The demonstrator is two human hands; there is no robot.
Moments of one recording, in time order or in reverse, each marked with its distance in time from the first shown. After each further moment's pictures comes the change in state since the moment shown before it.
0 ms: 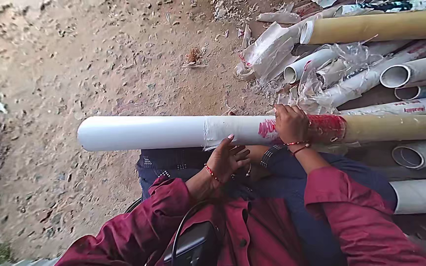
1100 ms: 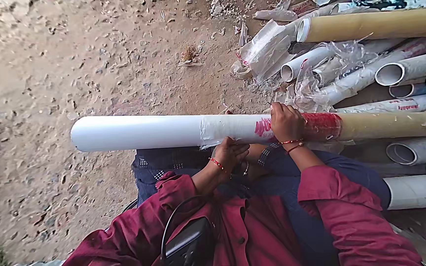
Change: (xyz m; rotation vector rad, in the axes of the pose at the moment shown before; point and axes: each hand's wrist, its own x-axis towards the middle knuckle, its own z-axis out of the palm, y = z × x) left_hand 0.012 -0.001 0.022 0.043 0.162 0.040; right_hand 0.000 -0.005 0.005 -0.082 0.086 -0.006
